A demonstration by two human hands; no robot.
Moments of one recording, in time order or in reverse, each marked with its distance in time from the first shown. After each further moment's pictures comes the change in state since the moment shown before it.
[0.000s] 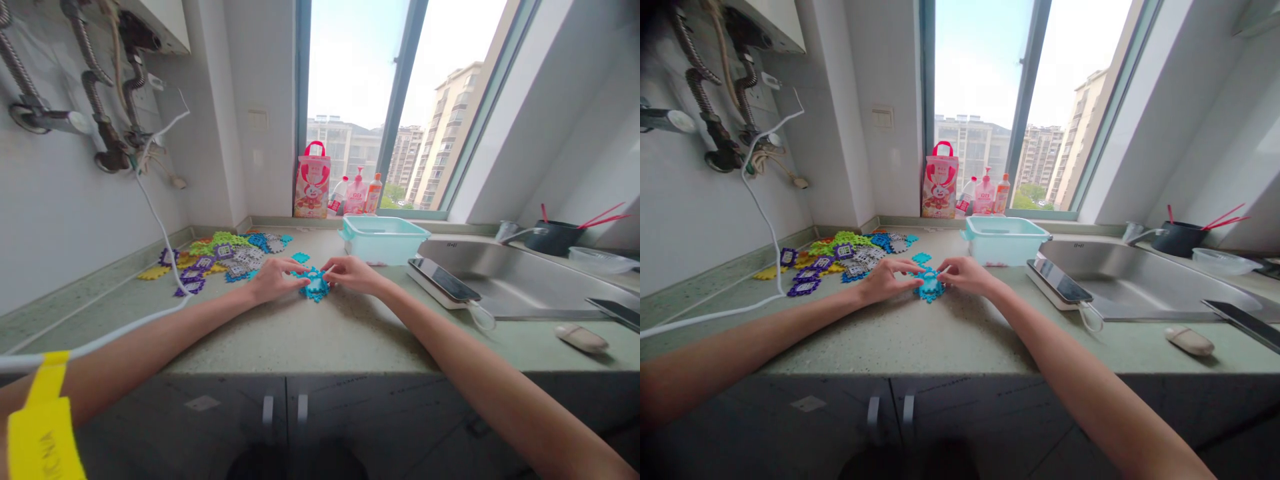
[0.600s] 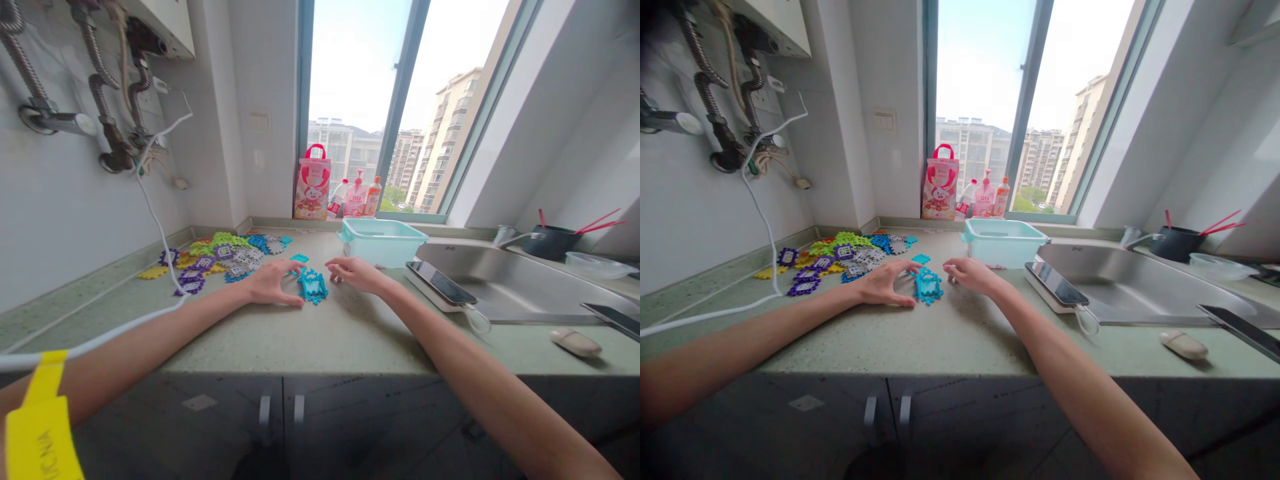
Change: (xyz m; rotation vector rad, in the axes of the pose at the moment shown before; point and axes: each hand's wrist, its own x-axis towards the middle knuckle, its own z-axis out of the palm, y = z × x) left_hand -0.001 -0.014 -0.014 0.189 -0.195 0.088; right_hand -0.001 0.000 -0.015 -0.258 0.025 0.046
